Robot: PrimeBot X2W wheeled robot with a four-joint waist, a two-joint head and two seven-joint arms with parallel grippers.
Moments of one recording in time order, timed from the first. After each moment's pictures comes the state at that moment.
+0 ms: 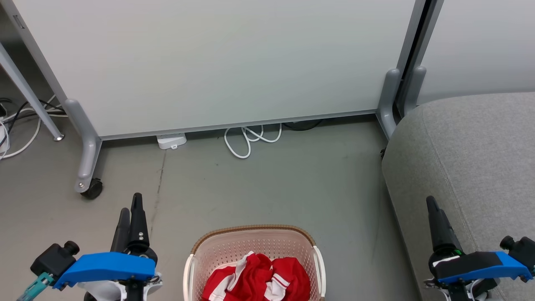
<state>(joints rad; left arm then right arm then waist) -0.06 0.04 0.01 0.21 -1.00 -0.09 -0.05 -0.08 -0.04 -0.06 0.27 0.99 0.13 -0.05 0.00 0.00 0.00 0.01</state>
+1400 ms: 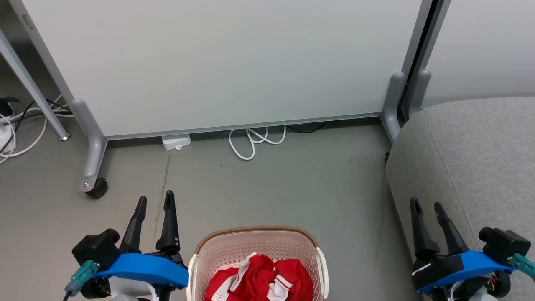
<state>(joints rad) -0.08 0.05 -0.09 0.26 -0.49 -0.11 -0.17 -0.08 -0.04 -0.03 0.27 0.48 0.13 -0.14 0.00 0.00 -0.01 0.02</state>
